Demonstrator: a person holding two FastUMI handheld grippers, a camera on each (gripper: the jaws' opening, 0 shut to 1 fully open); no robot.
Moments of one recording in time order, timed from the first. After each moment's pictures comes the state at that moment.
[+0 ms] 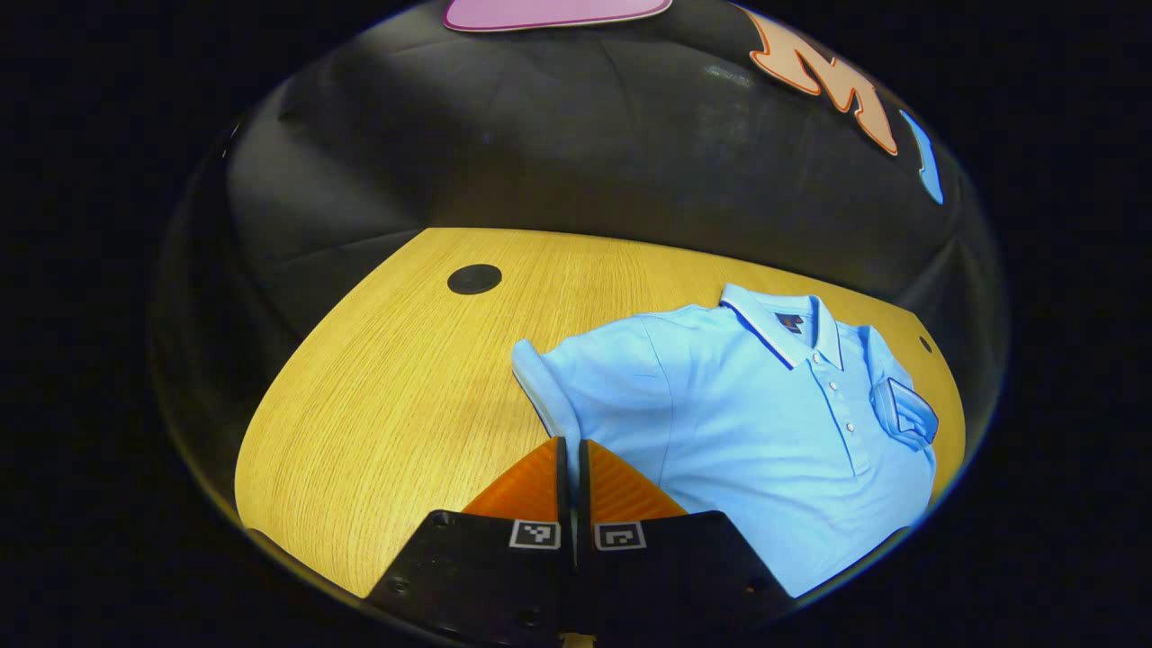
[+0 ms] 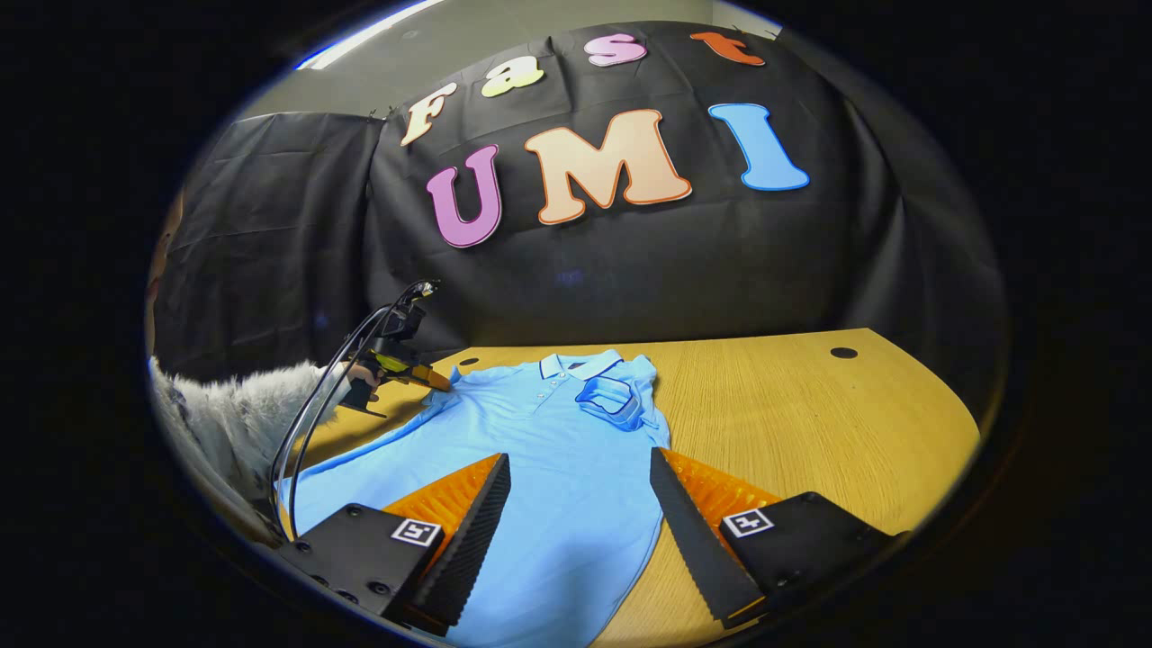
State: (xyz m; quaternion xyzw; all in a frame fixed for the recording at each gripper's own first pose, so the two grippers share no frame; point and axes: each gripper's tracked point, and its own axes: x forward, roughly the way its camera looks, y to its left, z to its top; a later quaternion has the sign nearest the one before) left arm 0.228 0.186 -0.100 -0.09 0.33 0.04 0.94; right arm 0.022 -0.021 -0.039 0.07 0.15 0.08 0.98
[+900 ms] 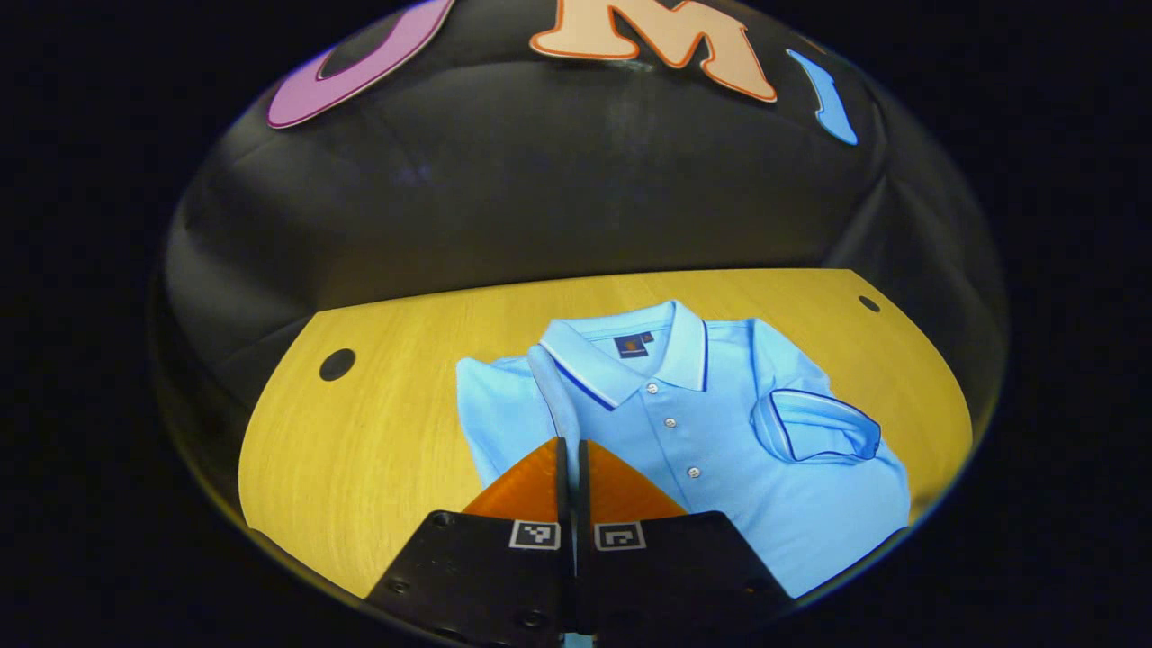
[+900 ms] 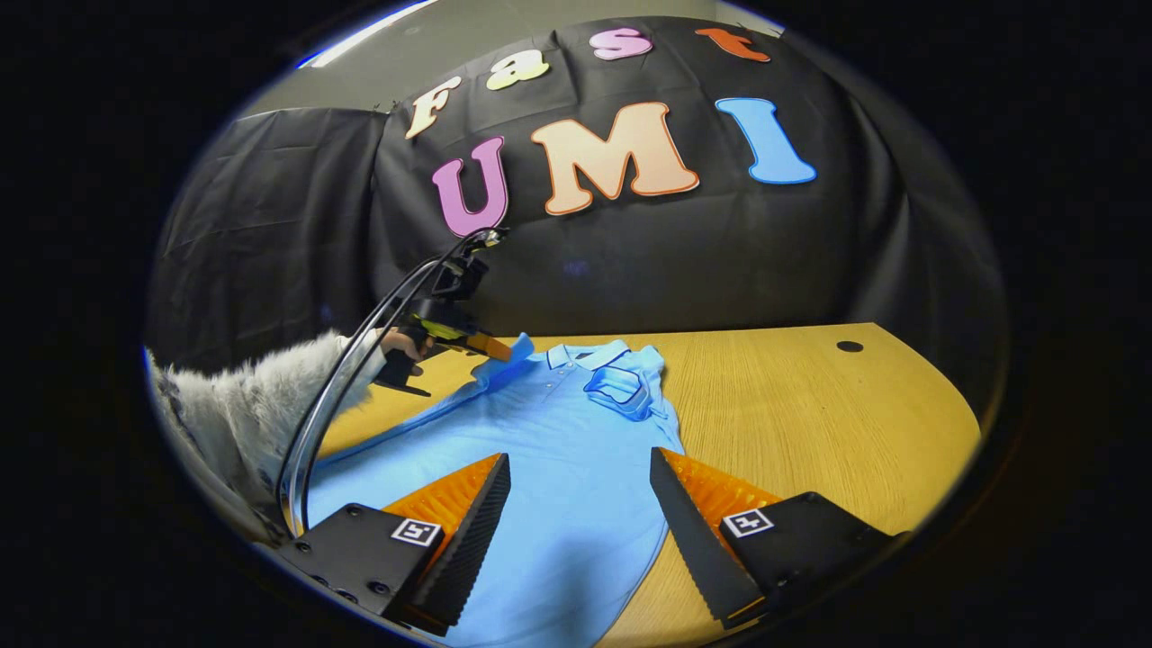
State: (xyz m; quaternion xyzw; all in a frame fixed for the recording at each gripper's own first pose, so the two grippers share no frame) left arm 0.268 0.025 -0.054 0.00 0.31 -0.07 0.95; right arm 0.017 -0.011 -0.050 0.06 0.17 0.08 0.98
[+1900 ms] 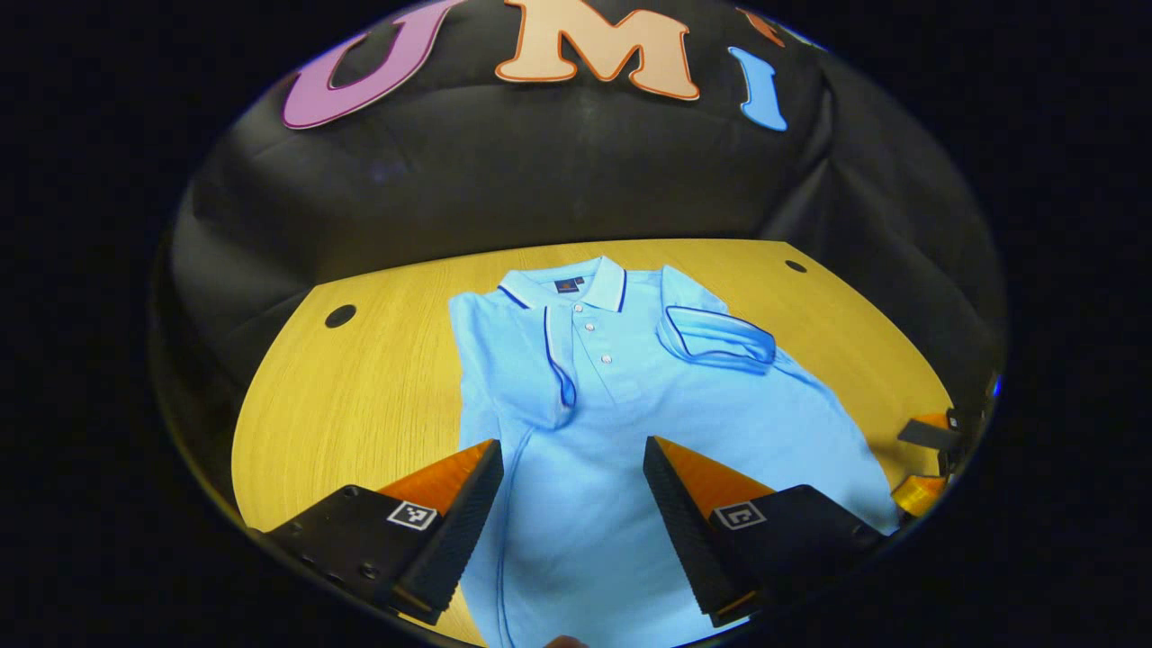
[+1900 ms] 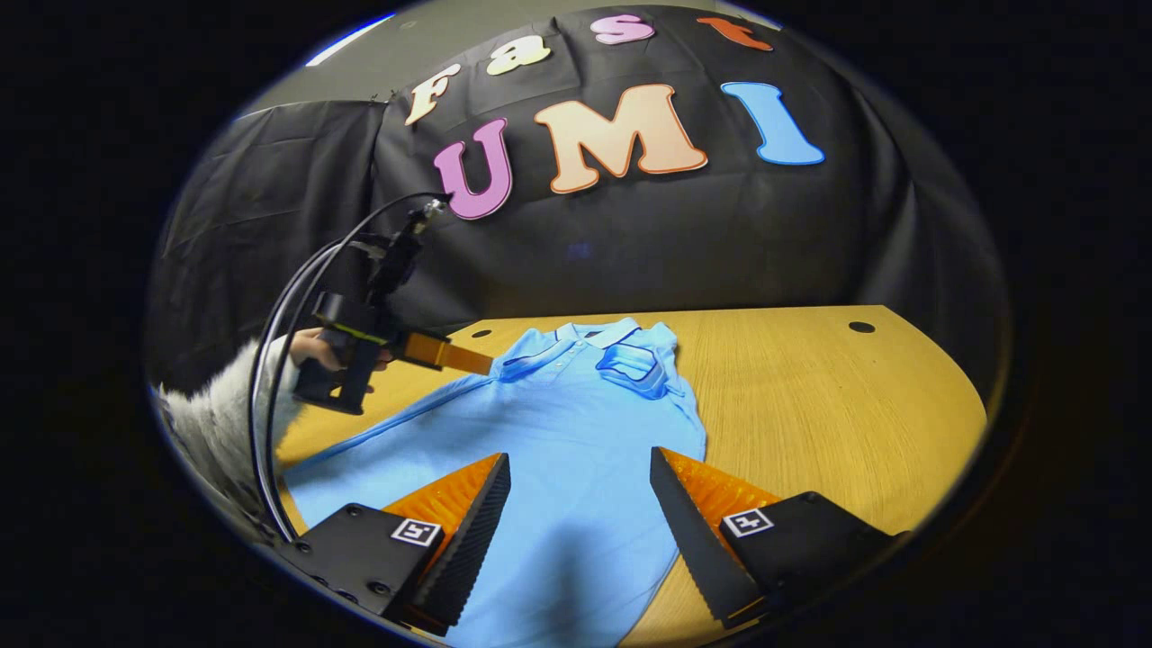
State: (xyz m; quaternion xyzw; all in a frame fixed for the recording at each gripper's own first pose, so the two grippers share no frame) left arm 0.106 0.012 -0.035 -0.02 0.31 -0.12 0.94; right arm 0.012 0.013 -0.063 0.07 0.20 0.10 0.97
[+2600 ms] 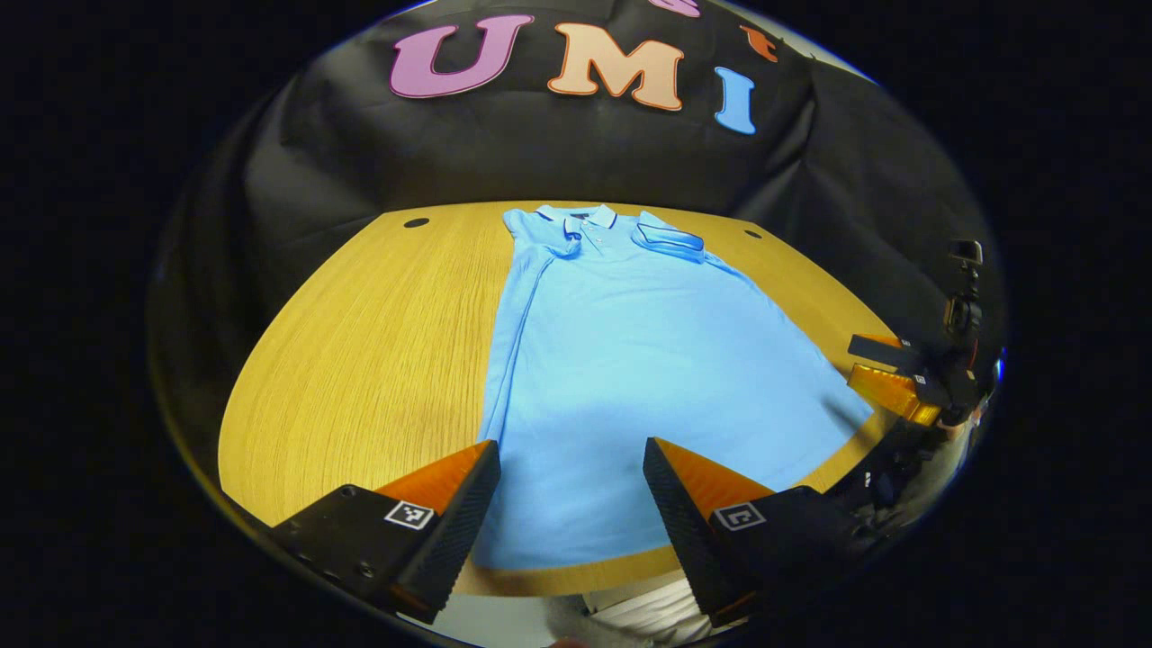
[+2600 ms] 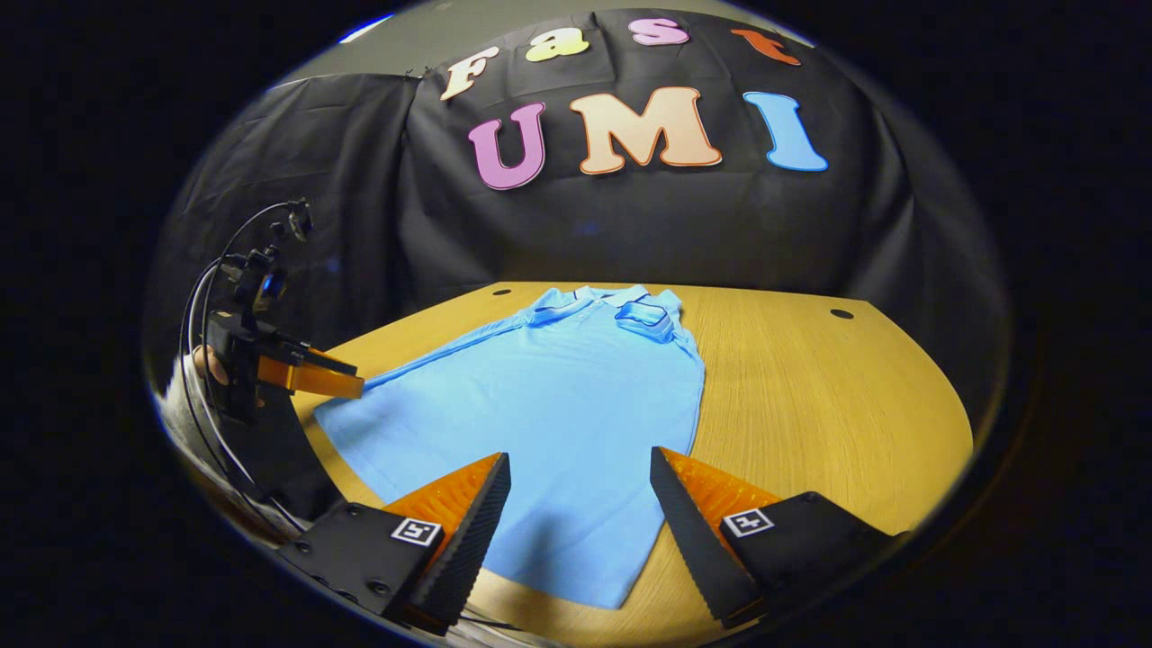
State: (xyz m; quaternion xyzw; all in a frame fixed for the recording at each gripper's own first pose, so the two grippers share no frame) left arm -0.134 0.047 -0.072 -0.05 0.32 -0.10 0.94; right arm -0.110 0.019 -0.080 0.01 0.23 0.10 0.97
